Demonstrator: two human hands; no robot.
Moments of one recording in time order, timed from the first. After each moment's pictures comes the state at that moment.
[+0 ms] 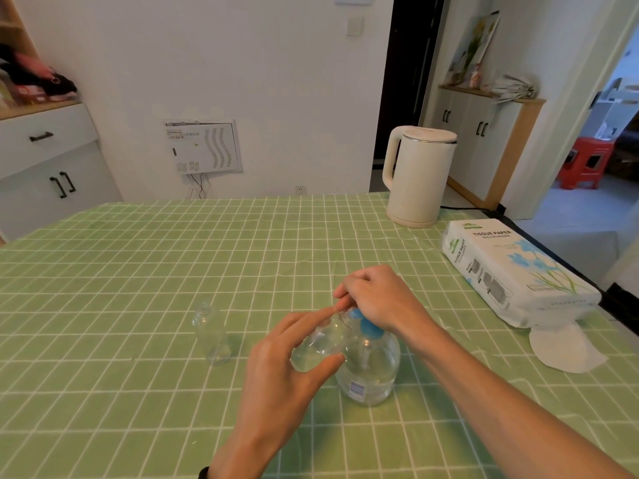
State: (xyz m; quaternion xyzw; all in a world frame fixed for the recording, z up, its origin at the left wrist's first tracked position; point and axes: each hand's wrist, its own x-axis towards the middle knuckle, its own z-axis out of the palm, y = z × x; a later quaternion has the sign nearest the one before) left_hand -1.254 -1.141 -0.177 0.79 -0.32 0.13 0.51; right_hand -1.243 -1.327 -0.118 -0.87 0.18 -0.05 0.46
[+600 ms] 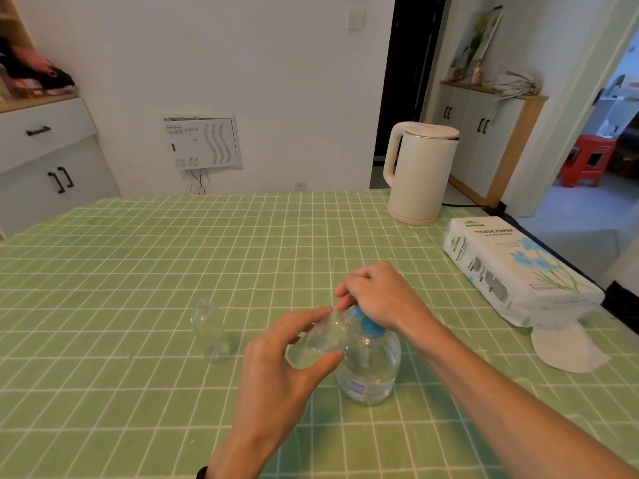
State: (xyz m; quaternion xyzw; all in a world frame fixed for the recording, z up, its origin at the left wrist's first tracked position) left_hand -1.253 -1.141 -0.180 0.78 -0.30 0.13 0.53; right_hand -1.241 -1.327 -0.117 -0.87 0.19 -0.04 0.45
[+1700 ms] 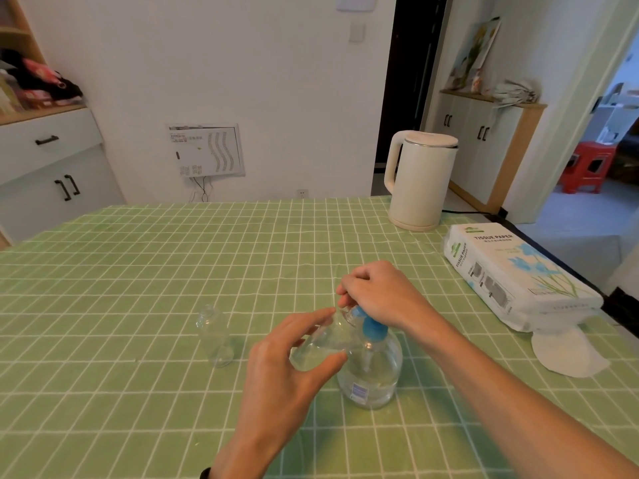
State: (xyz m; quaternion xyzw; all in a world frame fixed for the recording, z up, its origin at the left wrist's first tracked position) left_hand -1.255 -1.141 -0.175 0.78 -0.30 0.13 0.54; right_hand -1.243 -1.325 -0.103 -0.89 0.17 -0.03 0.42
